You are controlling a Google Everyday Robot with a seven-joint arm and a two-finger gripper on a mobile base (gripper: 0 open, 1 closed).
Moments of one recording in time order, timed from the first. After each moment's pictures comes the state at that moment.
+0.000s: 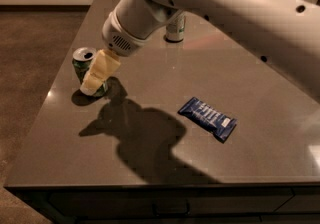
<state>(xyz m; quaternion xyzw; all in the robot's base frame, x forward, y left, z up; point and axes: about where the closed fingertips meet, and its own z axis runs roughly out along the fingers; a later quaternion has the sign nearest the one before) 0.545 0.130 0.926 -0.61 0.71 0.18 0.31</state>
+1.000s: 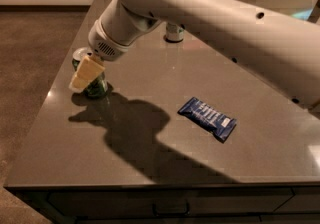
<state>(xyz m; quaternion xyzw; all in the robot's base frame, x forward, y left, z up) 0.561 0.170 0.906 -0.62 0.69 0.19 0.31</state>
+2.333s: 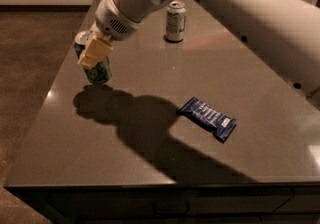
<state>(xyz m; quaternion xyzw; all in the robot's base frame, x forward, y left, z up) 0.568 0.153 0.947 -0.66 0.64 0.20 0.32</state>
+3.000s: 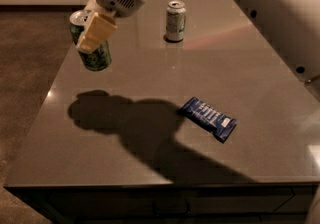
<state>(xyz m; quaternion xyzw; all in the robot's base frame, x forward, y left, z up) 0.548 0.142 1.001 -0.71 0.58 0.22 0.32</state>
